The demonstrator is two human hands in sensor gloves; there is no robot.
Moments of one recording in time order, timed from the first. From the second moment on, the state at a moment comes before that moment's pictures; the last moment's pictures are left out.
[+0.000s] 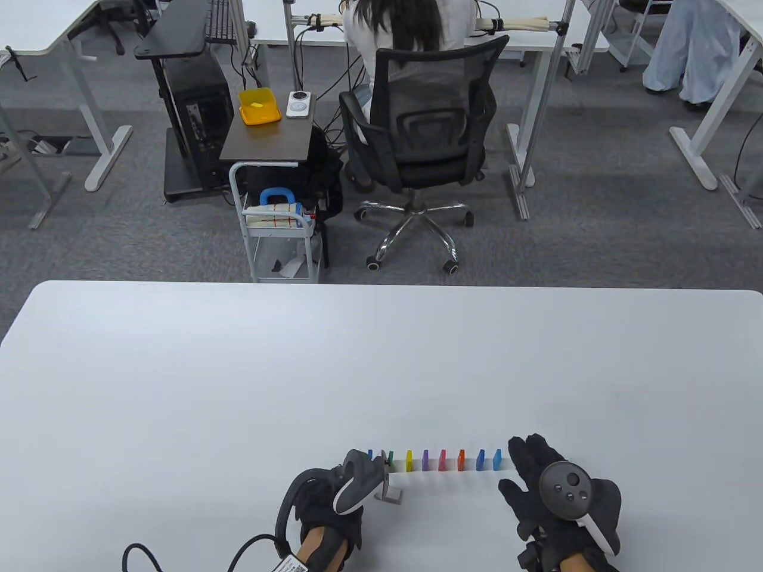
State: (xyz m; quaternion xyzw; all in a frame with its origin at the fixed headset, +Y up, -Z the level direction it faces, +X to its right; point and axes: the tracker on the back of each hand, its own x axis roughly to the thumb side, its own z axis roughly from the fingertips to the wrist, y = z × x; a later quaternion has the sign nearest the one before) left_hand -0.079 -0.796 -0.306 -0.25 0.04 -0.19 0.95; right_hand 0.231 -0.752 -0.279 0.01 -0.04 0.97 0.24
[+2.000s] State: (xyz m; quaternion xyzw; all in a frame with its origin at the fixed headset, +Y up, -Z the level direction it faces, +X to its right) left_hand -0.117 -0.791 -0.354 -0.11 -0.08 0.15 0.98; right_hand 0.235 -0.753 -0.281 0.00 -0.03 0.97 0.26
